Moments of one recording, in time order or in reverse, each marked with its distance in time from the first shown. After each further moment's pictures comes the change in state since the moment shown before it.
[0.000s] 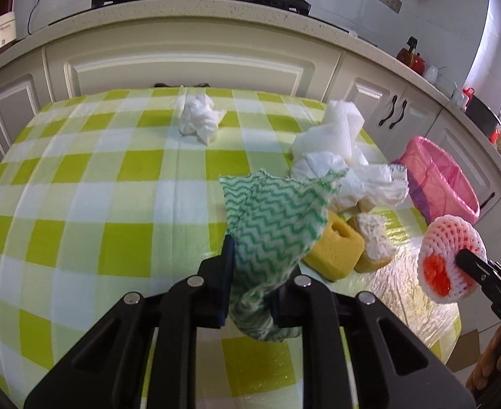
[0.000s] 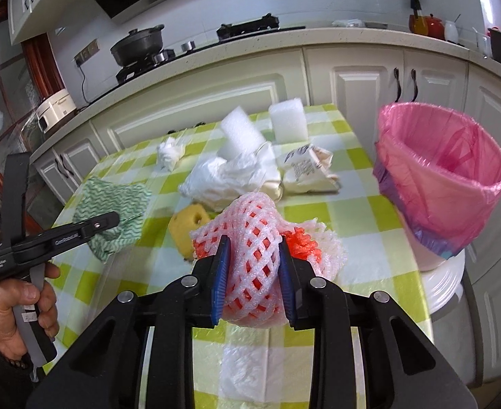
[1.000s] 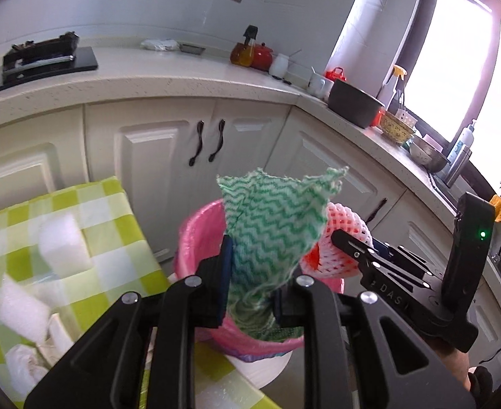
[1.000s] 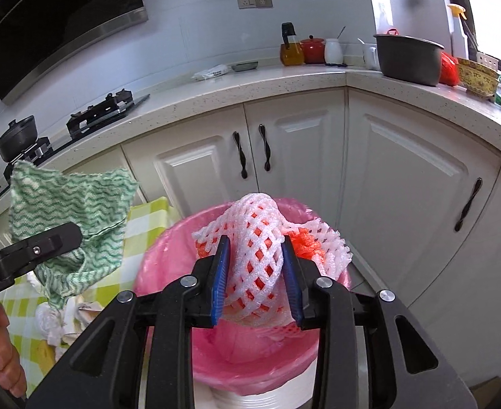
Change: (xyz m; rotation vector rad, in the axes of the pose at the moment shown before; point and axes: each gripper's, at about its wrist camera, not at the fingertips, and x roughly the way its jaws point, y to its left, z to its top) left arm 0.081 -0.323 0.138 0.283 -0.023 -0.499; right arm -0.013 -0.245 0.128 0.190 -0.164 -0.342
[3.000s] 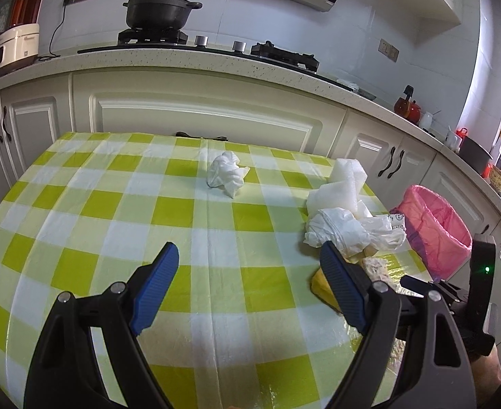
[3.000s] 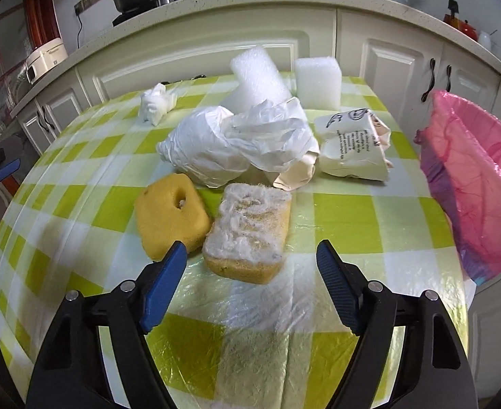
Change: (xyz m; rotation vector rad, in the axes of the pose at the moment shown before) left arm -0.270 0.213 -0.217 -0.265 -0.198 0.518; right arm 0.000 0.258 -0.193 -0.354 0.287 0.287
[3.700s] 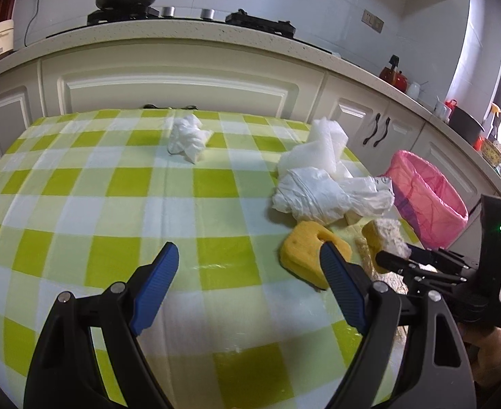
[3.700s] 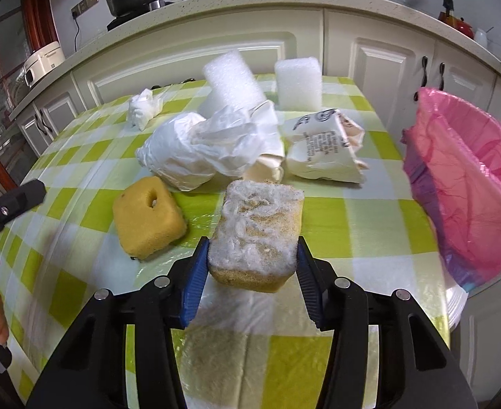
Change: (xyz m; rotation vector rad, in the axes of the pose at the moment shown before) left arm 0.036 -0.042 -0.024 0.047 0.108 -0.058; right arm -0.014 -0.032 0.001 0.013 -0.019 -0.005
